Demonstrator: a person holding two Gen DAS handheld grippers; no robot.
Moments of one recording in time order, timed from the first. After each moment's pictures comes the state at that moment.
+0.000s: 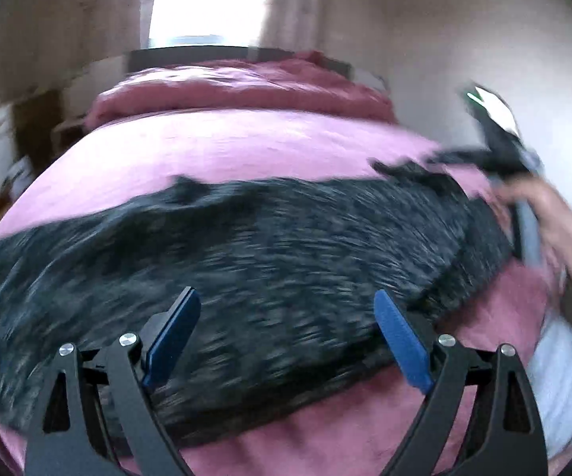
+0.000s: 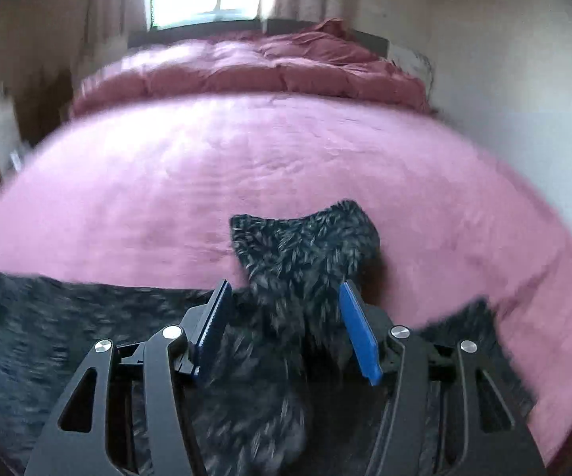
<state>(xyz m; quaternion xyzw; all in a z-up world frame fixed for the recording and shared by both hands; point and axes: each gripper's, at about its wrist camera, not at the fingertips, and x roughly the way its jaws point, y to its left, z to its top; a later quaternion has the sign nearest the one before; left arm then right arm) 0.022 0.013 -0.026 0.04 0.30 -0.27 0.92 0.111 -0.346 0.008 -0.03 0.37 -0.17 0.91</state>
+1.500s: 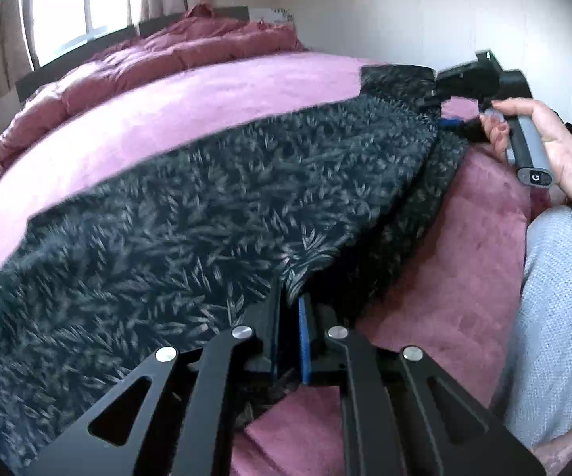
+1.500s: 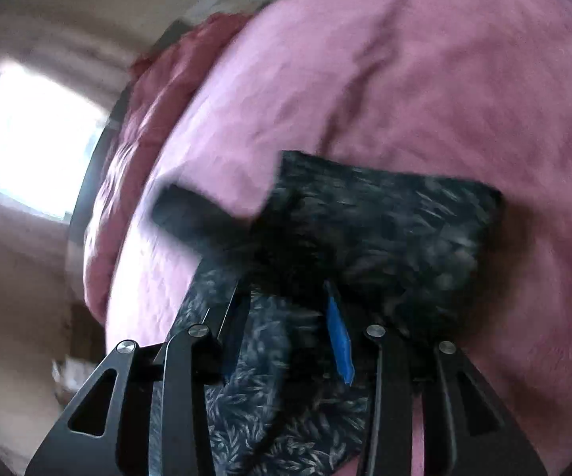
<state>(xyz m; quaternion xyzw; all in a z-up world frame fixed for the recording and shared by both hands) 0.015 -0.090 -0.041 0.17 0.35 -0.37 0.84 -0.042 -0.535 -0.047 0.47 0.28 -0.20 0.81</state>
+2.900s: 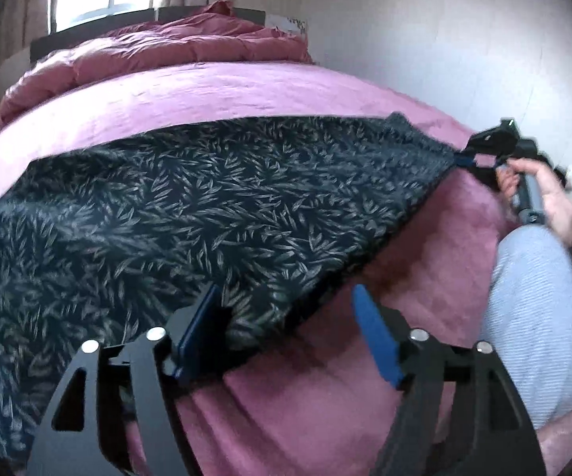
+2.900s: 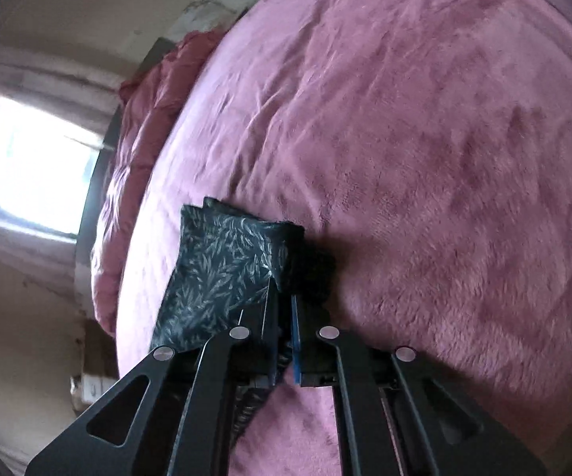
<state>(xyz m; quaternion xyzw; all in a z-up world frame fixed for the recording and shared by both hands) 0.008 -0.055 -0.043 0.06 0.36 -0.39 0.85 -0.109 -0.587 -0.066 0.53 0.26 -0.22 0.78</state>
